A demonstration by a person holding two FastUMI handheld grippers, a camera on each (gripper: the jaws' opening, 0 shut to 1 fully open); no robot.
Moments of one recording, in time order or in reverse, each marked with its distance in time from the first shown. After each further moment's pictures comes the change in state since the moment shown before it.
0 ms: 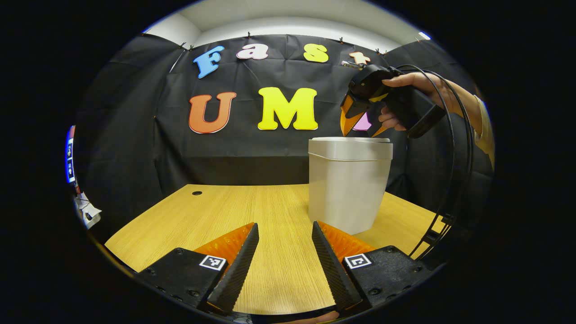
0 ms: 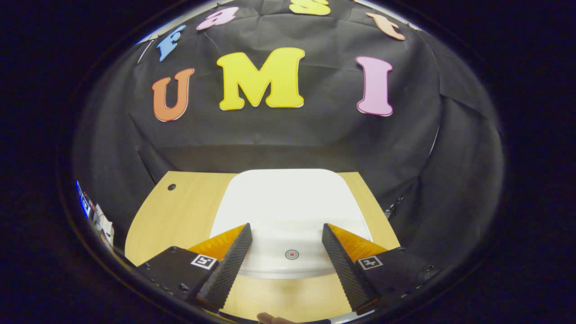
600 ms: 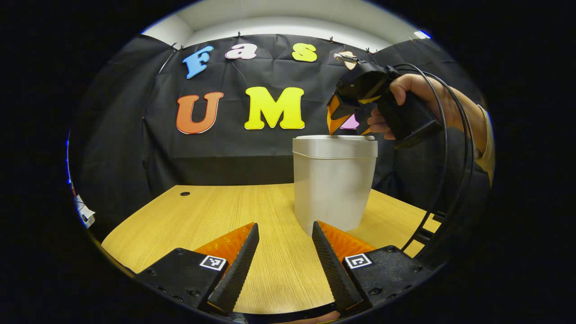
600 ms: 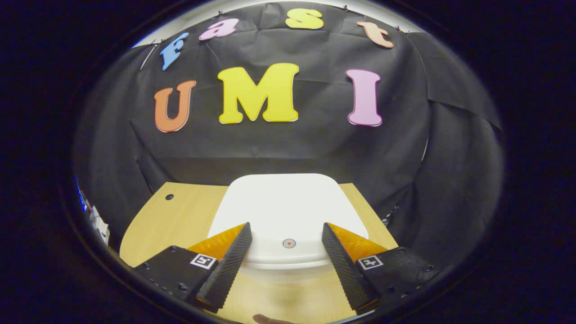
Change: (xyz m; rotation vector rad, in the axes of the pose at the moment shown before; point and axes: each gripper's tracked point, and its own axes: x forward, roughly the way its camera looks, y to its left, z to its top) left arm -0.001 -0.020 0.001 -0.019 -0.009 -0.070; right arm -0.013 -0.002 -0.011 0.032 -0.150 -0.002
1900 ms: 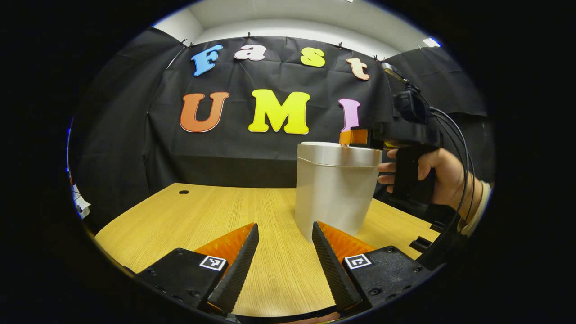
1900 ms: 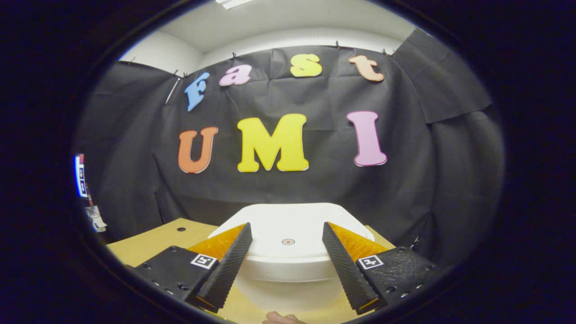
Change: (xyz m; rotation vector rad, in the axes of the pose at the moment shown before) left arm 0.007 0.002 0.003 -0.040 -0.029 -0.003; right arm -0.007 0.000 -0.010 0.034 -0.528 0.130
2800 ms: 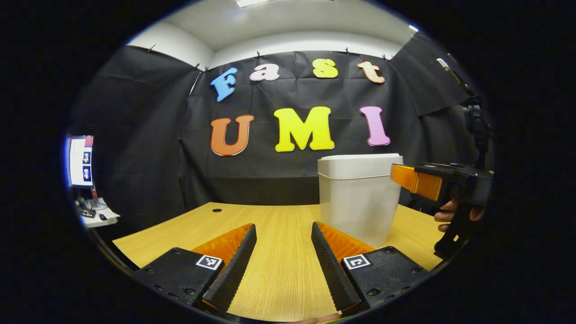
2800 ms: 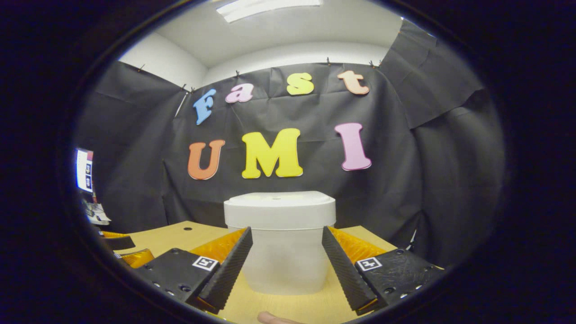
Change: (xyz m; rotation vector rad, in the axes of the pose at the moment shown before) left arm -0.008 -0.015 0.025 0.126 -0.137 0.264; right arm -0.116 -0.034 -0.041 0.006 -0.056 0.034
